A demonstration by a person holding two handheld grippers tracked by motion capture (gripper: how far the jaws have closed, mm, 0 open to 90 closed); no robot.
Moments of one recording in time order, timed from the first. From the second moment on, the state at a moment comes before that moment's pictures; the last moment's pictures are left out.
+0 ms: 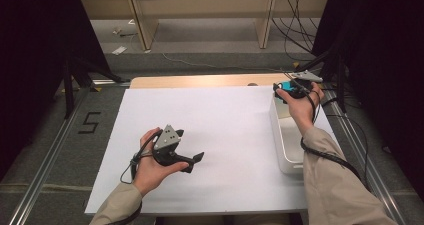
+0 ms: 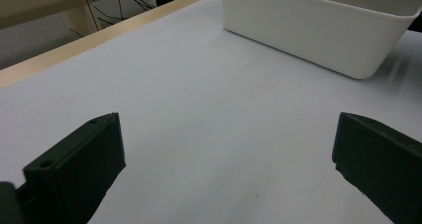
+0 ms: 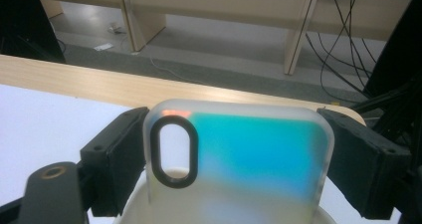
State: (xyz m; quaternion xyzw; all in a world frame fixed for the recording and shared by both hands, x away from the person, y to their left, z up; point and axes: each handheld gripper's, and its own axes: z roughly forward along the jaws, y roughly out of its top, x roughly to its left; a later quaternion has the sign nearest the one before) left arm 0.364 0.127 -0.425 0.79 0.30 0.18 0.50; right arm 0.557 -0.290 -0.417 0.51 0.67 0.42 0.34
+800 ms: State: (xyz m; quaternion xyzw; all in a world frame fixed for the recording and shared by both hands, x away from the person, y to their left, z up) left arm 0.364 0.126 -0.425 0.79 0.30 0.18 0.50; right arm 0.557 -0.293 -0.414 0.52 0.66 0.41 0.35
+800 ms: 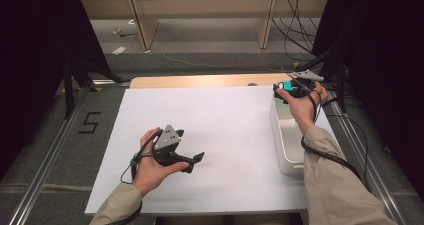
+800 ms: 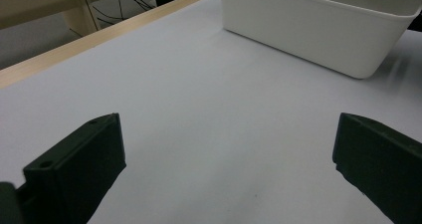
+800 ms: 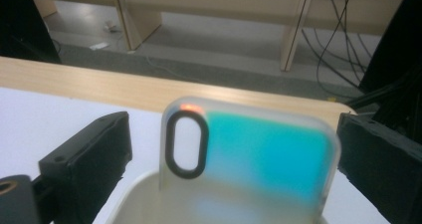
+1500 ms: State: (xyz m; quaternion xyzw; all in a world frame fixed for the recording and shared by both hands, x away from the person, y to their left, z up) left arm 0.364 0.127 -0.424 0.79 0.31 0.18 0.50; right arm 0.541 -0.297 -0.398 0.51 0.65 0.44 0.36
